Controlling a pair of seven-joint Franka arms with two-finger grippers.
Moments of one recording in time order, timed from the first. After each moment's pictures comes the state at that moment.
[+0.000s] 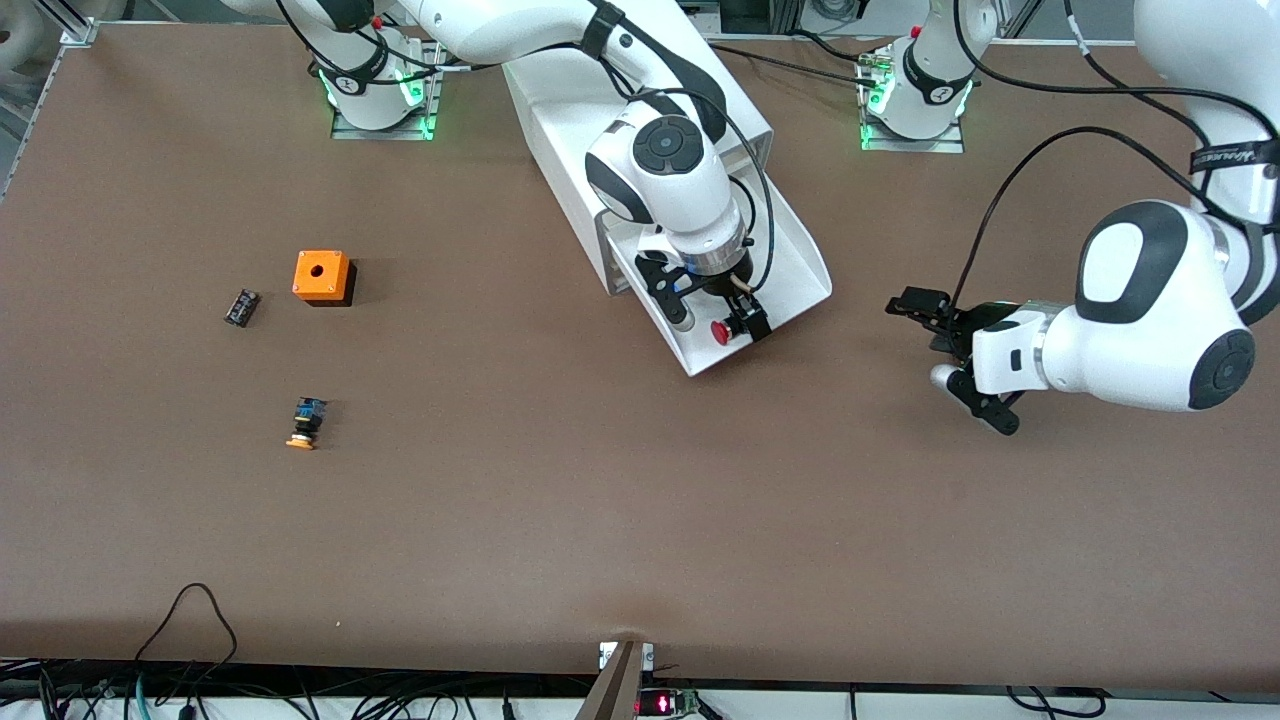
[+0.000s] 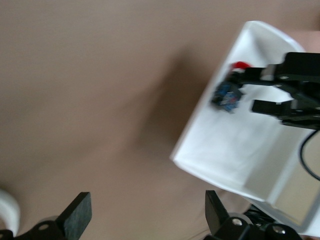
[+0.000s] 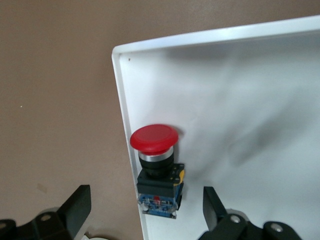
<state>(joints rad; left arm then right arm) 0.12 0.45 -0.27 -1.46 -0.25 1.50 0.33 0.85 0.85 0.06 -1.12 0.08 2.31 1.93</state>
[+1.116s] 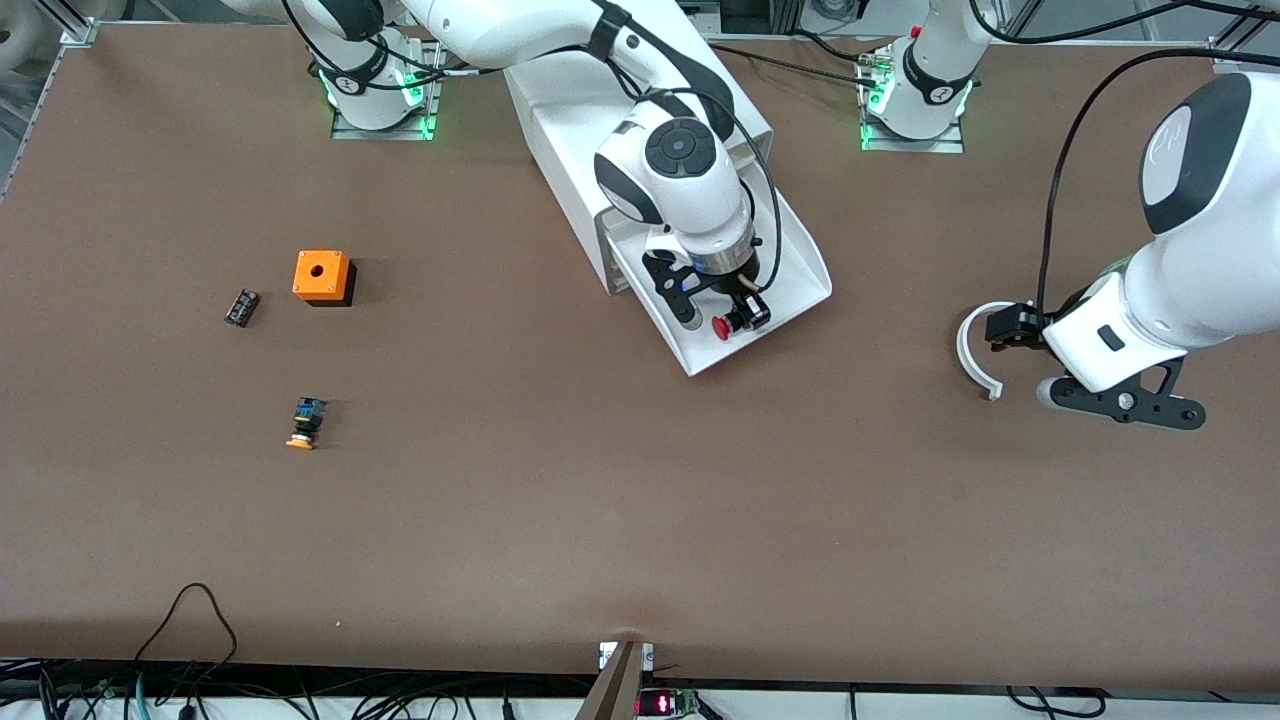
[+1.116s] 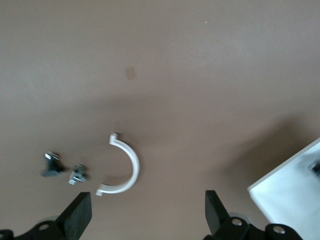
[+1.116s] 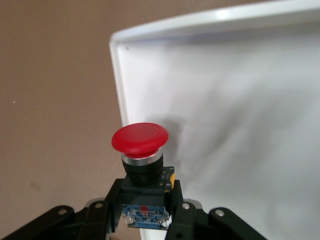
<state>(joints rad) 0.05 0.41 -0.26 -1.22 0.11 1.47 -0.11 0.85 0.88 0.06 -1.01 0.08 2.20 1.94</state>
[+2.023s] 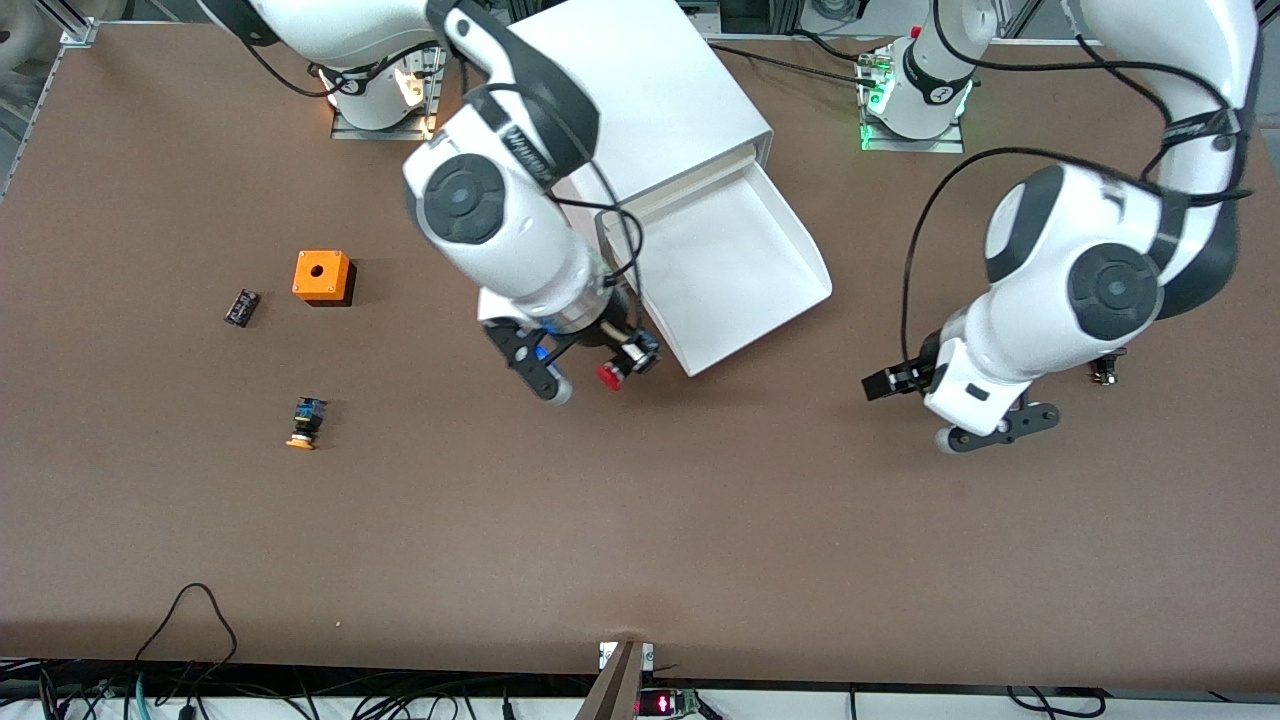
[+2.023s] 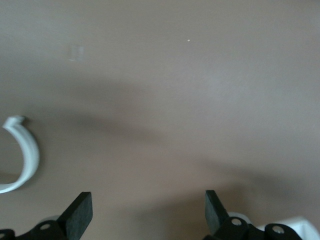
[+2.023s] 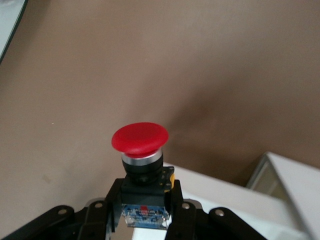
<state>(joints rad) 0.03 0.44 -0.36 -1.55 0.05 1.94 -0.67 0.45 0.76 0.25 -0.93 0.09 1.85 1.35</state>
